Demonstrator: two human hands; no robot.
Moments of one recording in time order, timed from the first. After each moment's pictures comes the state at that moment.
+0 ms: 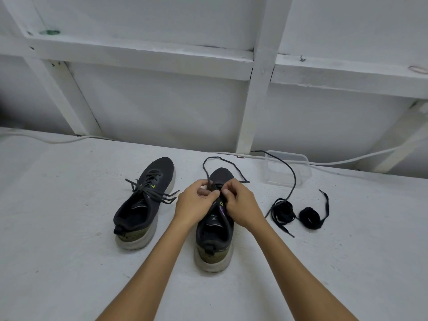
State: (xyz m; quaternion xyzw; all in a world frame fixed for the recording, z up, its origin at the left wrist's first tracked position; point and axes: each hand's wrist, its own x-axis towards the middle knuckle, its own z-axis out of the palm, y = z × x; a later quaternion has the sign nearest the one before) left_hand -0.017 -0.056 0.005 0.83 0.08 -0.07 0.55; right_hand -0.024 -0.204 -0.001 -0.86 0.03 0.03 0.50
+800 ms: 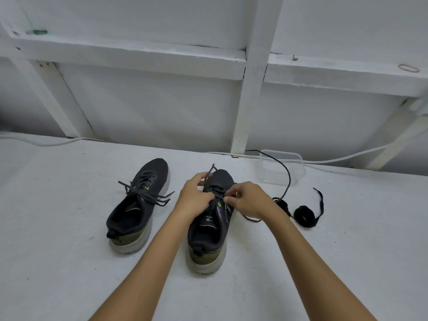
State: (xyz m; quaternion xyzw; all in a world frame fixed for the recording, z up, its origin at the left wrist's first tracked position) left_hand -0.002 -0.066 0.012 0.79 0.06 -0.12 0.60; right_hand -0.017 -0.239 0.035 -0.93 0.00 0.15 0.33
